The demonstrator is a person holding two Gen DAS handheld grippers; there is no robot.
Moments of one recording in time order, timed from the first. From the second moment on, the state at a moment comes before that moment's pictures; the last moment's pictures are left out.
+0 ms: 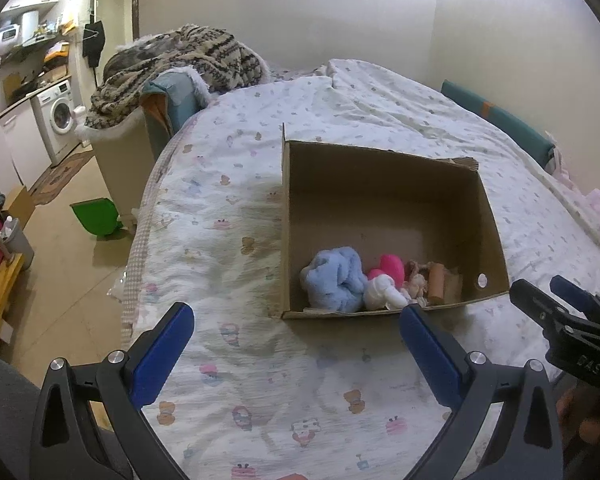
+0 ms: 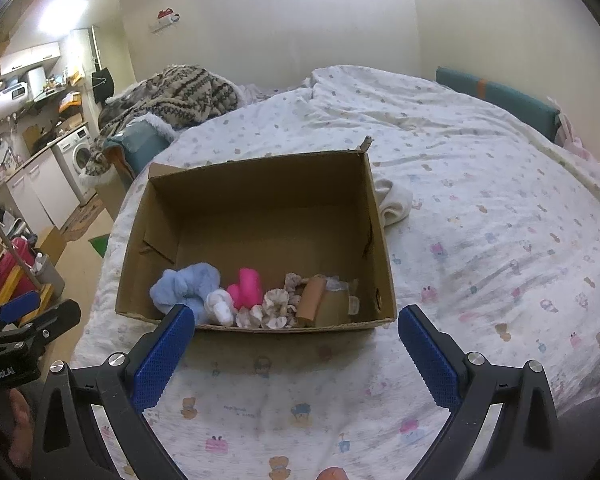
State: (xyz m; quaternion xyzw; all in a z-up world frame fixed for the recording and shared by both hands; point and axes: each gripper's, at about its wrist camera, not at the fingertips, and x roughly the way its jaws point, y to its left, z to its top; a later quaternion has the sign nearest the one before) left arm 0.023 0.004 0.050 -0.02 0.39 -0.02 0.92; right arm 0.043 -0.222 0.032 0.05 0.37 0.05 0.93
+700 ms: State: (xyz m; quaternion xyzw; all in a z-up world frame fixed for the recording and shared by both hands) left arm 0.025 0.006 0.048 -0.03 0.39 -0.02 0.92; right arm 0.044 -0.224 0.029 0.05 0.37 0.04 0.92
